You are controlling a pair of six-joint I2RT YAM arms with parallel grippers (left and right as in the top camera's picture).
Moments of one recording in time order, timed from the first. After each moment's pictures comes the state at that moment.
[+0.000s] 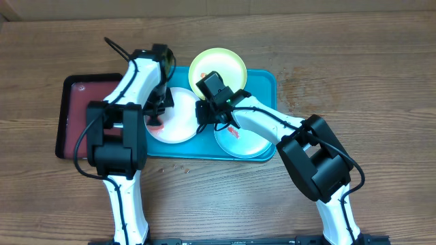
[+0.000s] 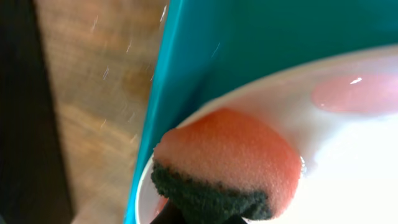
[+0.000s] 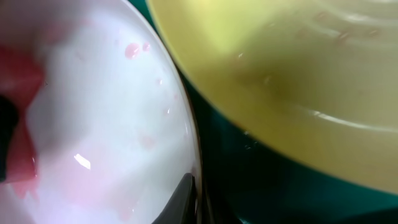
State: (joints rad) left arm -0.12 2.25 1.72 -1.14 -0.22 -0.43; right arm 0.69 2.20 1.53 -0.41 -0.13 0.56
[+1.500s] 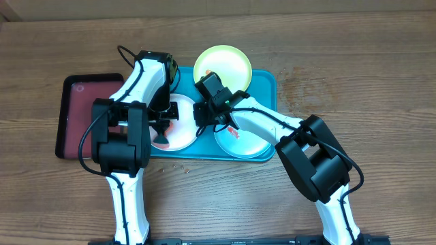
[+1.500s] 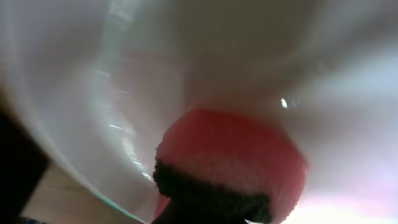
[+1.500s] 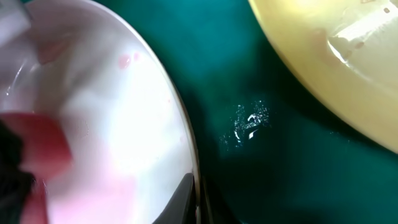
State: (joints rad) left arm -0.14 2.27 1.73 -1.38 -0.14 -0.36; right arm 0.69 2.20 1.53 -0.40 -0.17 0.49
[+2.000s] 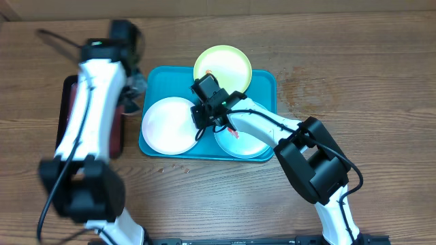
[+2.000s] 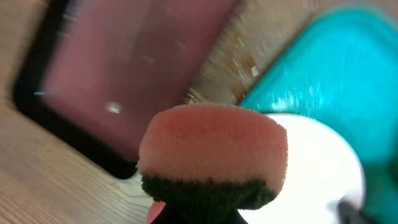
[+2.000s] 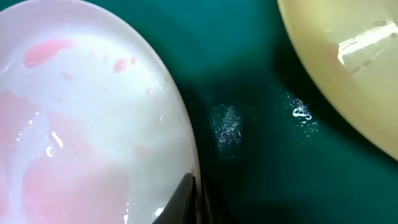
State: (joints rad) left arm 0.01 1.83 1.74 -1.30 -0.26 -0.61; right arm 0.73 2.20 1.55 -0.44 -0.09 0.38
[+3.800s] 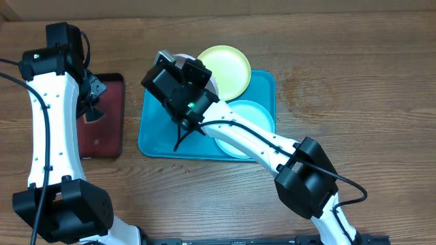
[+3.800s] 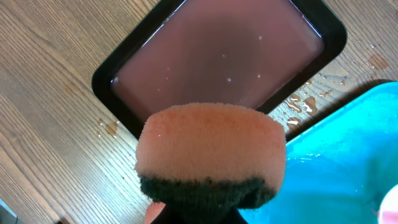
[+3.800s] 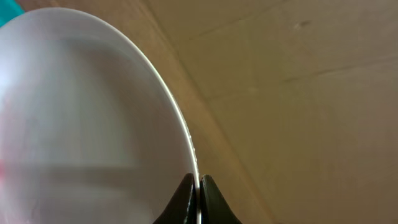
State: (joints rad) left arm 0.21 1.75 1.75 -1.36 -0.26 -0.64; right arm 0.90 2.19 1.94 -0.56 0.92 -0.45
